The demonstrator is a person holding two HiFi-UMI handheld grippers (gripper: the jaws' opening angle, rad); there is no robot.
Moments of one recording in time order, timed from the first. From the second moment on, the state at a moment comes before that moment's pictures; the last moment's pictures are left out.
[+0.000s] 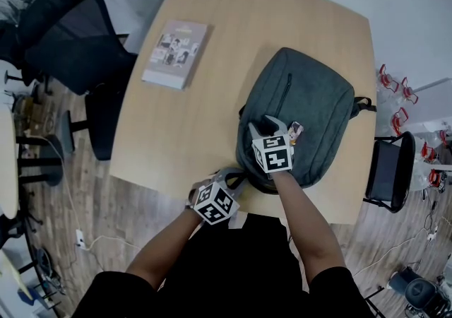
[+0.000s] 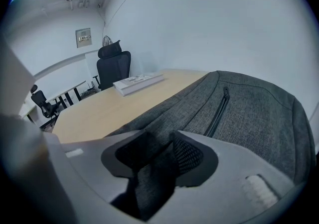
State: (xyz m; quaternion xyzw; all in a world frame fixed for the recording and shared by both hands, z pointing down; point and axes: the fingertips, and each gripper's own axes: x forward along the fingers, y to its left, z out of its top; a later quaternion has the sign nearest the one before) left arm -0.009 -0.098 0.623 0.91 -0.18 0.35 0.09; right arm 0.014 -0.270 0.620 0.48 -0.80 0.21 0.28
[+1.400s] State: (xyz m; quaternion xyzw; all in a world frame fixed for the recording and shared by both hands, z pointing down) left arm -0.017 -0.105 0.623 0.87 -0.28 0.36 0.18; right arm 0.062 -0.068 0.616 0.20 -0.87 -0.03 0.46
